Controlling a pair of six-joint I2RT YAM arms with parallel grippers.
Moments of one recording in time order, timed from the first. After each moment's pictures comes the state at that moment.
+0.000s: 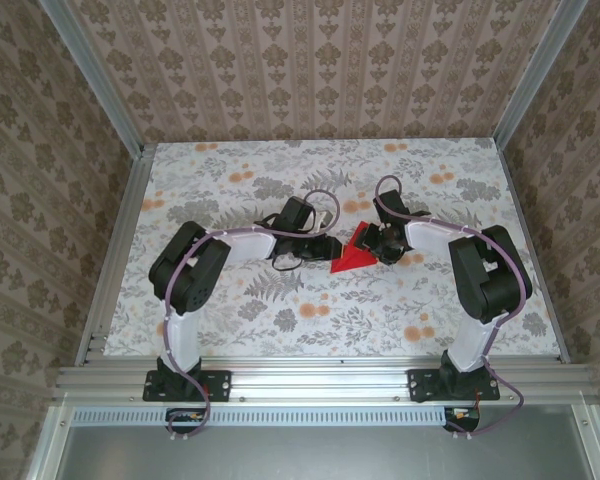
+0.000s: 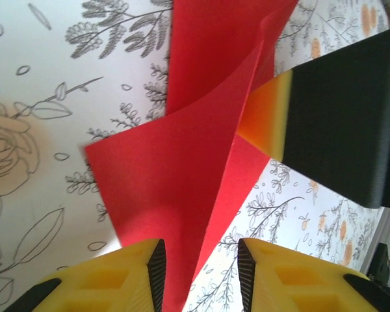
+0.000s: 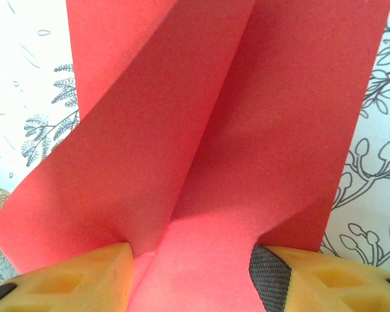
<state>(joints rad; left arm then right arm) -0.72 1.98 1.15 -0.03 0.58 -0.58 0.30 1.80 1.02 -0.40 -0.16 0.82</state>
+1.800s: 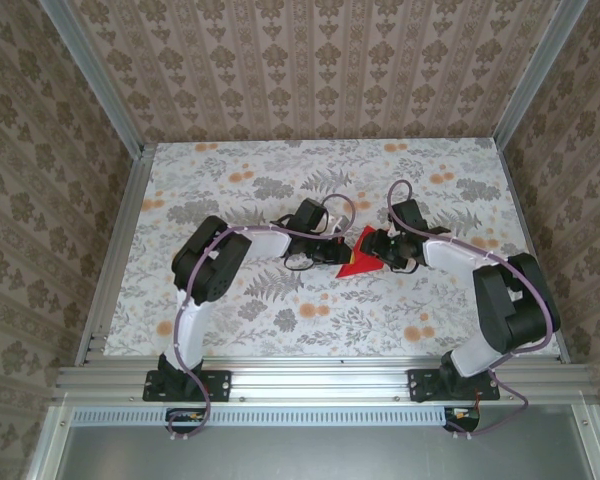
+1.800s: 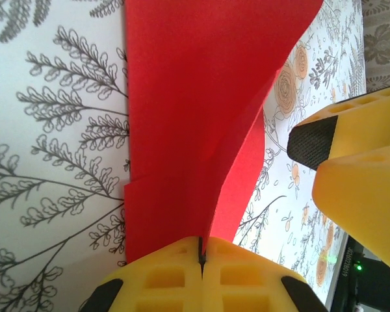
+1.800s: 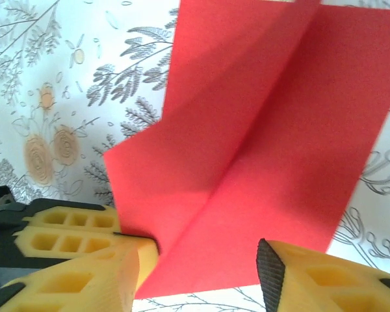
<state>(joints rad) -0.75 2.14 1.27 0.00 0.73 -0.57 0.27 1.57 0.83 -0.28 -0.26 0.71</state>
